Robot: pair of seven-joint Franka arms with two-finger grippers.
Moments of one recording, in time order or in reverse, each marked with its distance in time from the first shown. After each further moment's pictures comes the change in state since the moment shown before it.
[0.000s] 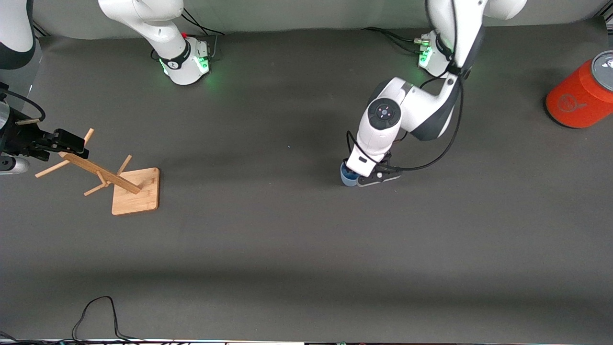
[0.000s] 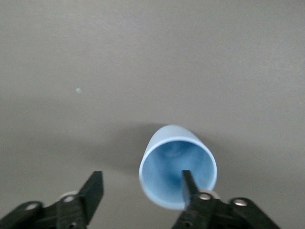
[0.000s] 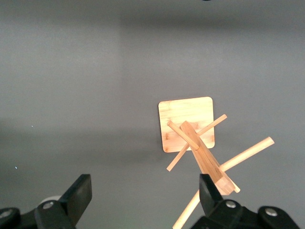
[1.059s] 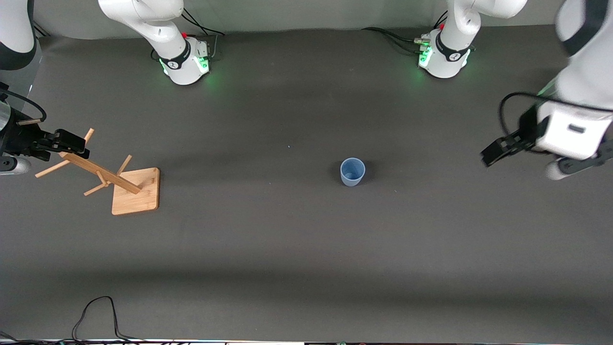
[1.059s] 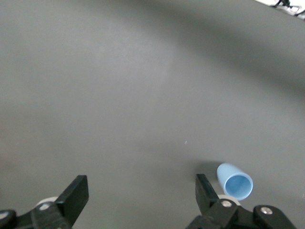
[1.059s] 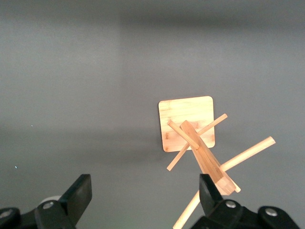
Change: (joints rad) left arm 0.080 -0.236 0.387 0.415 0.014 -0.617 0.349; right arm 0.000 0.000 0.000 -0.003 0.000 0.000 0.000
